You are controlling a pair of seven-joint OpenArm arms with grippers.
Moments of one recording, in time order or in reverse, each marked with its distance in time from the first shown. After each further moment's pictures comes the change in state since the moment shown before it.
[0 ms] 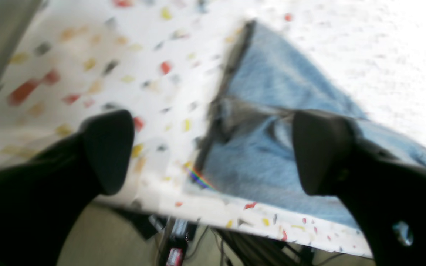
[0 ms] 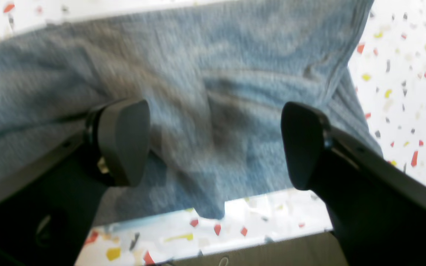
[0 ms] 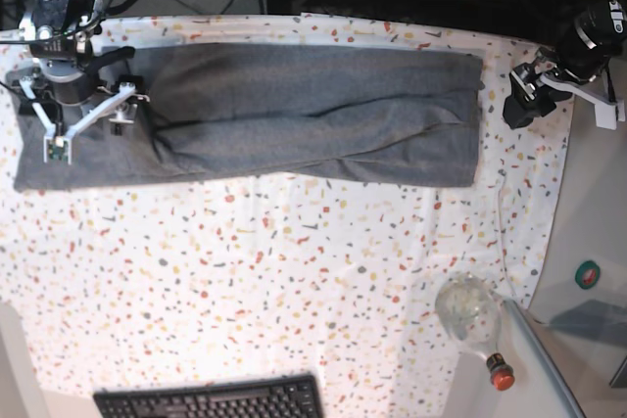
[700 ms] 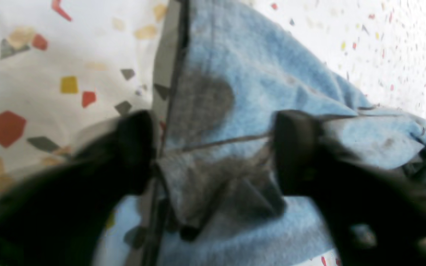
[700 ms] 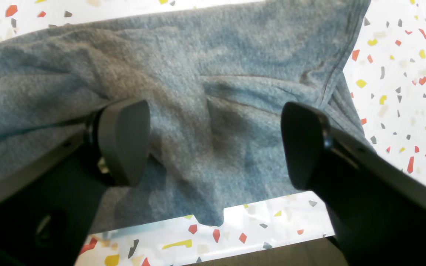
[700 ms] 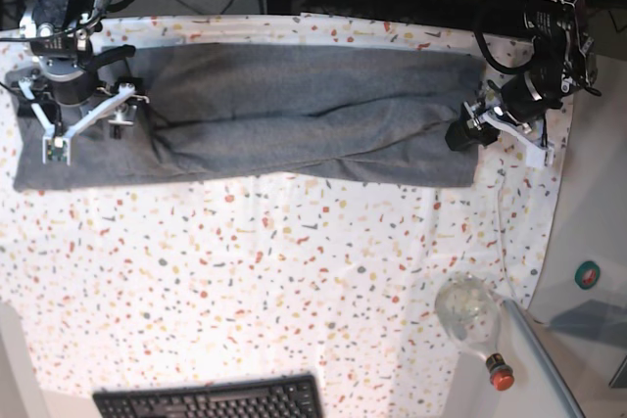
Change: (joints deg) left arm -20.7 -1.1 15.1 -34.4 7.0 -10.2 -4.7; right arm -0.1 0.0 0.0 0.0 -0.2 0.0 1.8
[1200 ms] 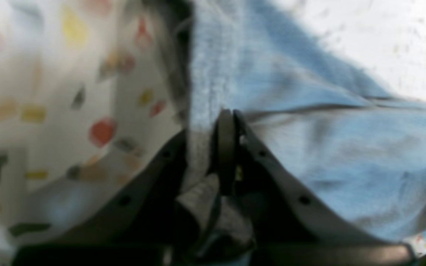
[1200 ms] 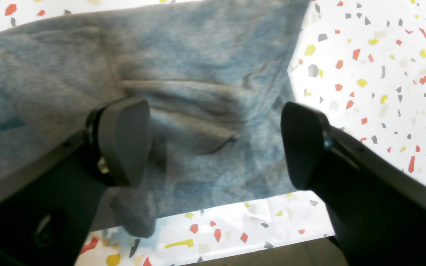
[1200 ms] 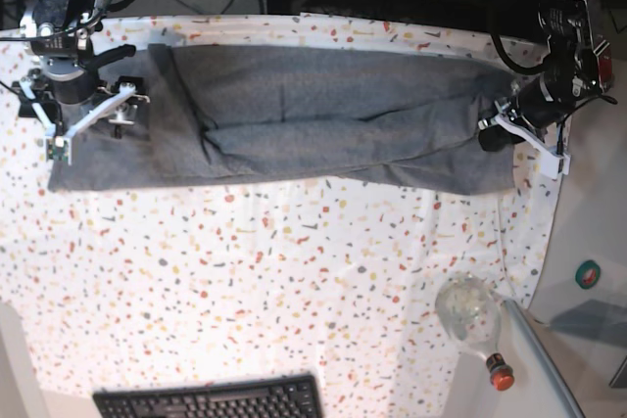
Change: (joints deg) left arm 4.1 -2.7 0.1 12.7 3.0 1.8 -1.5; right arm 0.0 0.0 0.0 -0.1 0.1 0.0 0.0
